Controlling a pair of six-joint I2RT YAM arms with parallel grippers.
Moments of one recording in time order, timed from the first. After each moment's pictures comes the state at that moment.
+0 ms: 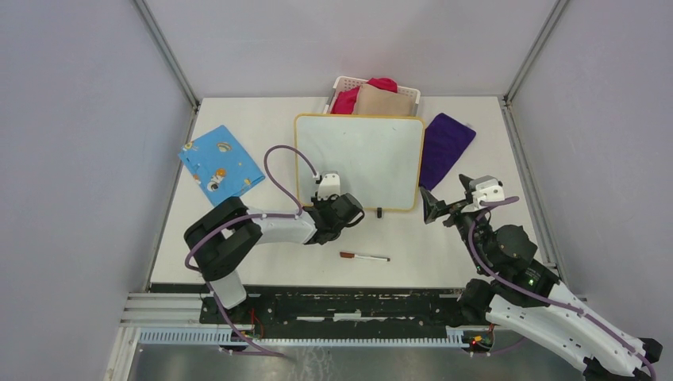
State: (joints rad) left arm -0.95 1.72 0.84 -0.09 -0.78 -0.76; right arm 0.93 0.38 0.60 -0.09 0.60 -0.13
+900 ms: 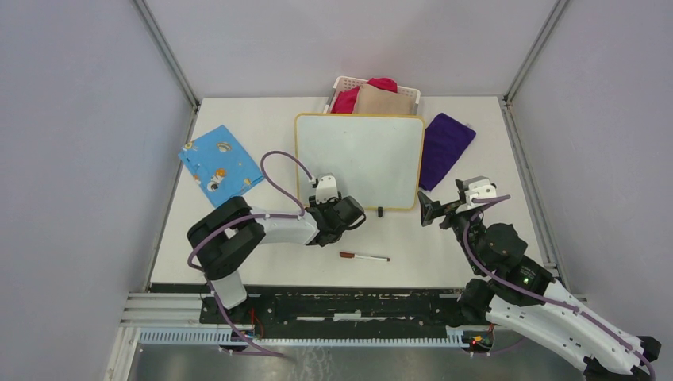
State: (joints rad) left arm -0.96 1.75 0.86 -0.15 -0.80 -0.93; right arm 0.93 0.39 0.57 -0.14 0.63 -0.07
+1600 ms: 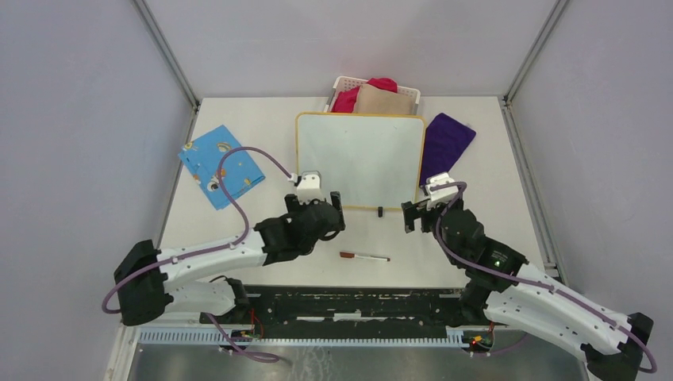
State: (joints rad) left arm -1.09 1.23 0.76 -0.30 -0.75 -0.86; right arm 0.93 0.59 0.57 -0.24 0.62 0.04
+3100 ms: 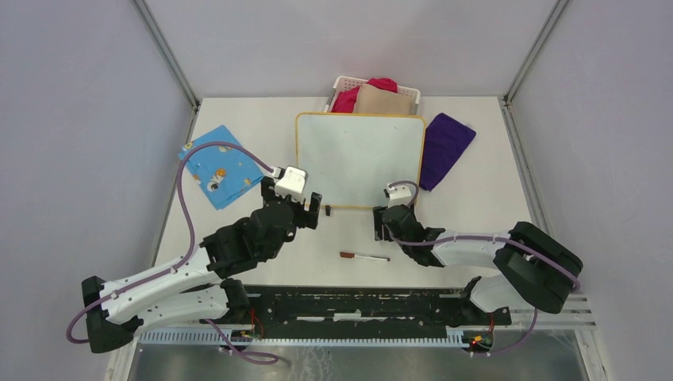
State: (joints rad) left arm -1.09 0.83 0.78 -0.32 -0.75 -0.19; right arm 0.88 1.39 0.44 0.25 0.47 0.46
